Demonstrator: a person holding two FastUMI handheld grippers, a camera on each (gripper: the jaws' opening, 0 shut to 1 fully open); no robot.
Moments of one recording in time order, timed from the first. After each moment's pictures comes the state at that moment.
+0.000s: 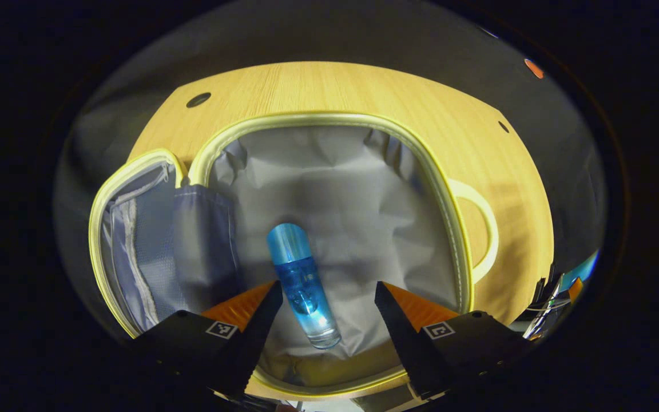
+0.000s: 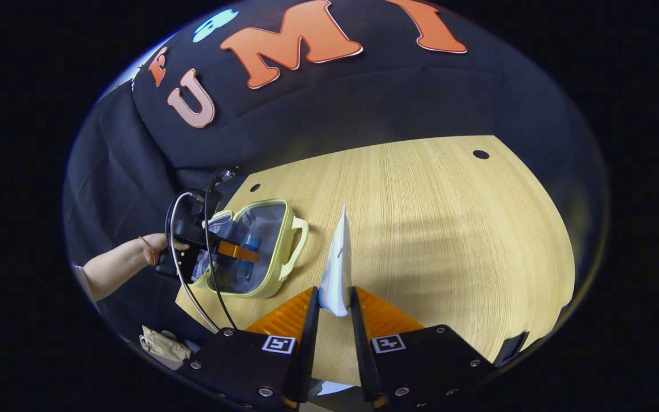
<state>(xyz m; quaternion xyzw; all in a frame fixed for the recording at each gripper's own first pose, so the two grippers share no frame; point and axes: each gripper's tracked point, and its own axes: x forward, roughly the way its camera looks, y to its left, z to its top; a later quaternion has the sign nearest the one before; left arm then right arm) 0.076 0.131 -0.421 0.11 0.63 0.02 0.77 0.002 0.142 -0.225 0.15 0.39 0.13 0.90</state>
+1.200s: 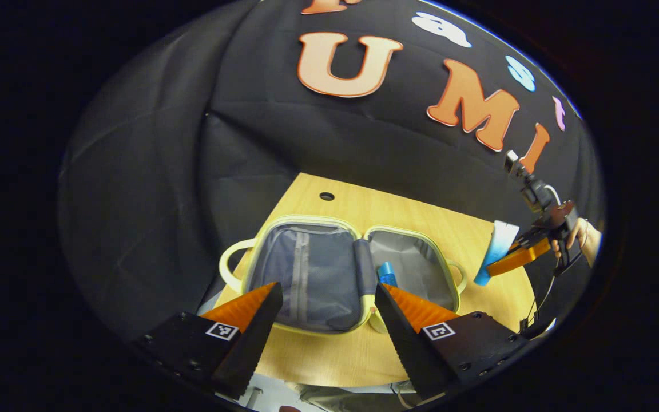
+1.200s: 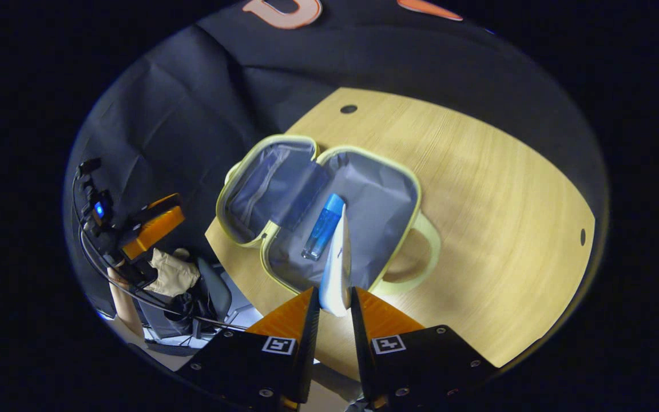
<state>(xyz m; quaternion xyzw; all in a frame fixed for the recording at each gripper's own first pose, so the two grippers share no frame) -0.060 0.262 -0.167 0.03 0.33 0.12 0.93 0.079 0.351 -0.233 -0.01 0.58 0.34 0.74</state>
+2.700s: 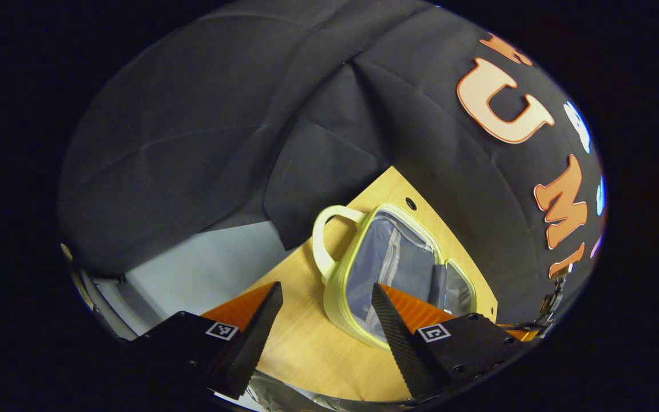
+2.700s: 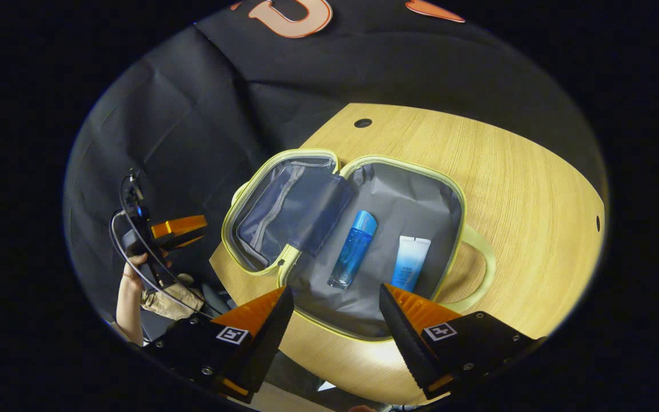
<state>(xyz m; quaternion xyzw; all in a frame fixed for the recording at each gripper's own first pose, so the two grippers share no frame) -0.073 0.440 -0.247 -0.21 0.32 0.25 0.89 0.065 0.411 -0.244 0.03 0.48 0.34 0.81</state>
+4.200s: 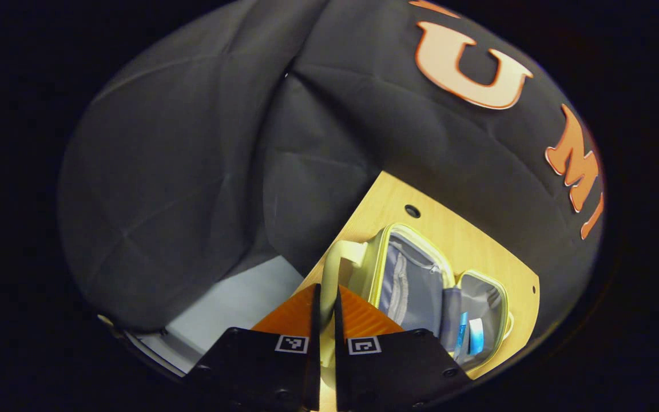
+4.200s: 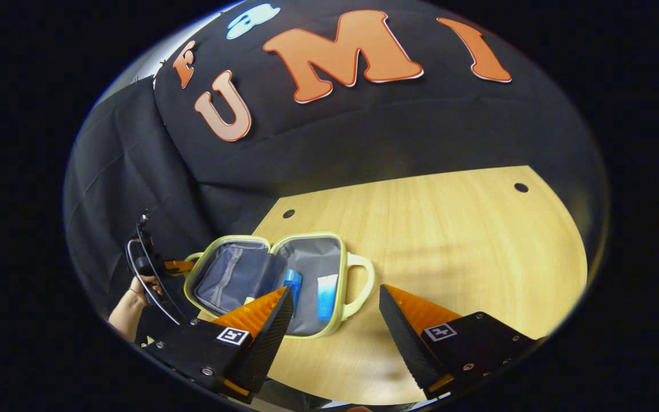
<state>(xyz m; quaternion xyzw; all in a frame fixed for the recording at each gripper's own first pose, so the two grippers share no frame) 0.043 0.422 -0.205 -0.04 0.34 0.25 0.91 0.060 0.241 -0.177 0.15 0.30 0.15 0.93</state>
